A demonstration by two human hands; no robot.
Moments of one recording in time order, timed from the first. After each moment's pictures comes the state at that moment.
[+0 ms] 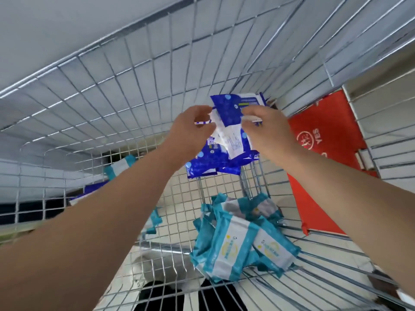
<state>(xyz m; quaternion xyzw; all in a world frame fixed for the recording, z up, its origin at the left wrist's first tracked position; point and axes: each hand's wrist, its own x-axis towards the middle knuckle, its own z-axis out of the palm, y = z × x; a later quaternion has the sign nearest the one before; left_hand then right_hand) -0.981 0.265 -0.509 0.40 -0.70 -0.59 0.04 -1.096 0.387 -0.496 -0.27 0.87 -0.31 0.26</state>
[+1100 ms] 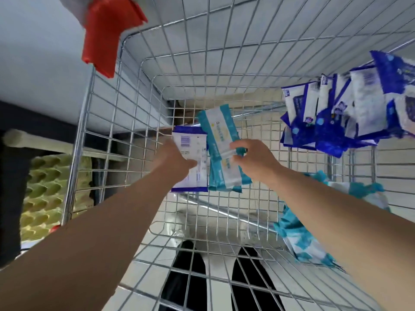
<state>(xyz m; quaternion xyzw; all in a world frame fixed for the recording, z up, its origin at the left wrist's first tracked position) -0.717 0.203 -0.615 0.65 -0.63 -0.41 -0.13 -0.878 0.302 -0.611 -0.29 0.80 -0.20 0.48</state>
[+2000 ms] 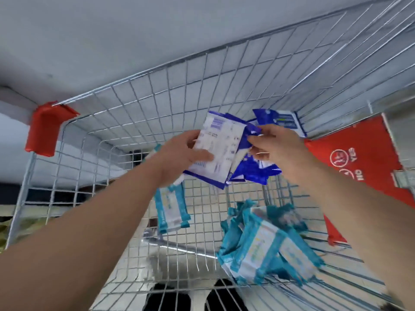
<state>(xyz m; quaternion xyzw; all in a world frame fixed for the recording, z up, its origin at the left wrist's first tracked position) -0.876 0.222 -0.478 0.40 -0.58 -0.71 -0.03 -1.045 0.351 -0.477 -0.12 0.77 -0.46 0.43</state>
